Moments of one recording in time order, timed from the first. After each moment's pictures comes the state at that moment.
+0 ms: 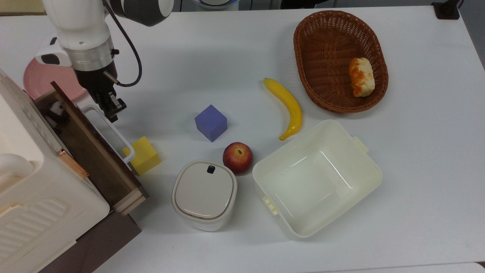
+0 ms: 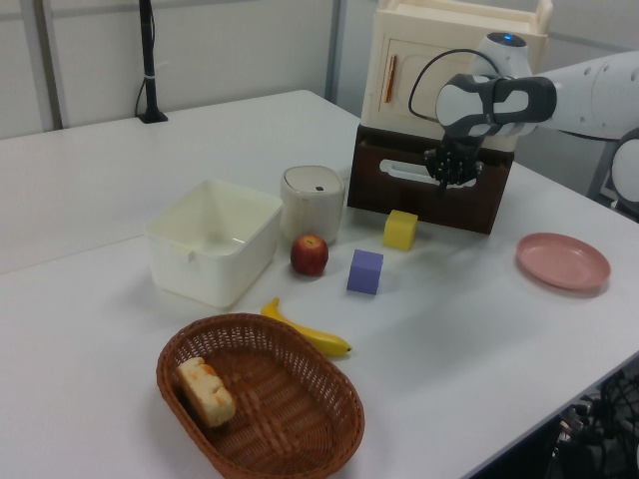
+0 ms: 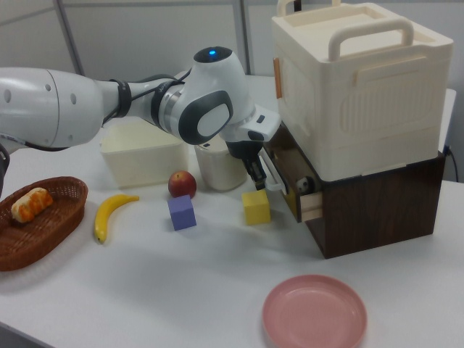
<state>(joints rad) -0.15 0.36 -0.15 -1.64 0.07 2.25 0.45</state>
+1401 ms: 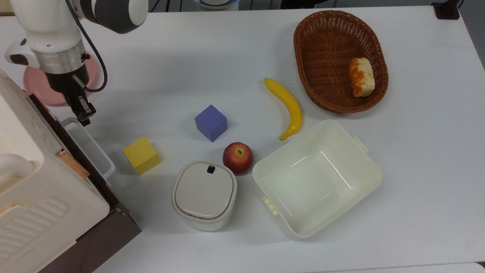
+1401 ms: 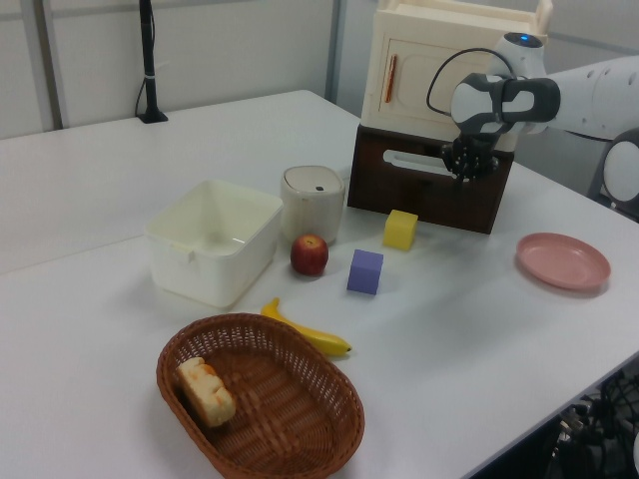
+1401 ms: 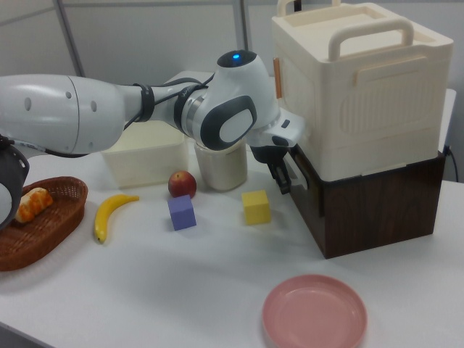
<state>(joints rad) -0.22 0.43 -0.15 -1.55 0.07 2.26 0.45</state>
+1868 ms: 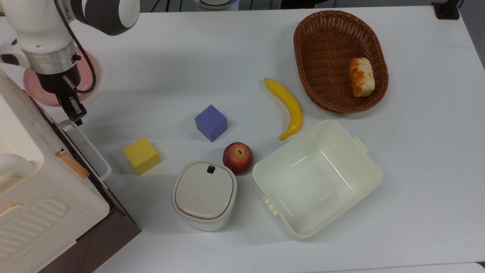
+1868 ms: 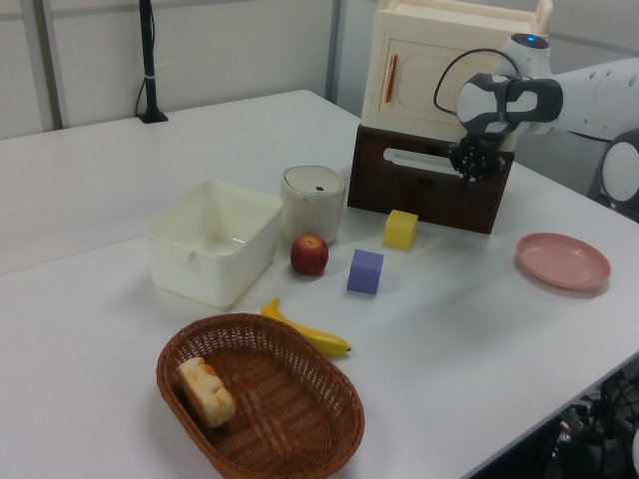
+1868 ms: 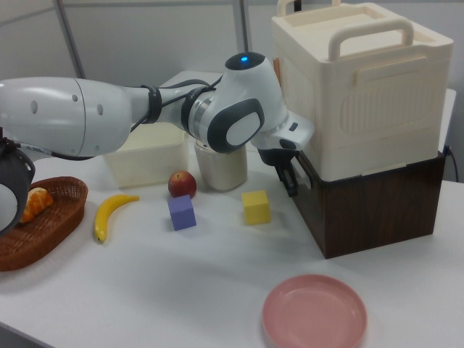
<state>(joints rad) -0.25 0.45 -0.15 -1.52 0.08 2.26 0.45</state>
